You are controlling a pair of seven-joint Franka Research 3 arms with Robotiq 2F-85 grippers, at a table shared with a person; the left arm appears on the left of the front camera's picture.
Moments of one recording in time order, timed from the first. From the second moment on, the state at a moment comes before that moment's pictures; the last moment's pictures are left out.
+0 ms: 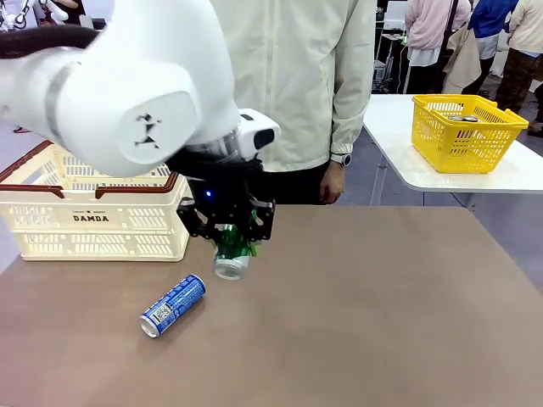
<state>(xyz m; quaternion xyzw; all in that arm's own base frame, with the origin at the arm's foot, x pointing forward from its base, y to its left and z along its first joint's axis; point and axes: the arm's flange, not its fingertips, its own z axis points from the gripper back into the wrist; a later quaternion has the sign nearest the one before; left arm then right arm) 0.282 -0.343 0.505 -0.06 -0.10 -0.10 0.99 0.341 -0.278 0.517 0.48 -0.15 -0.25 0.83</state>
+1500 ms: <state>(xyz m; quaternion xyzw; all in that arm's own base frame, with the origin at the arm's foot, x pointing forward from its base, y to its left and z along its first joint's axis) 0.513 -0.050 0.558 -0.24 0.03 0.13 0.96 0.340 -0.279 0.517 0.48 -0.15 -0.25 0.83</state>
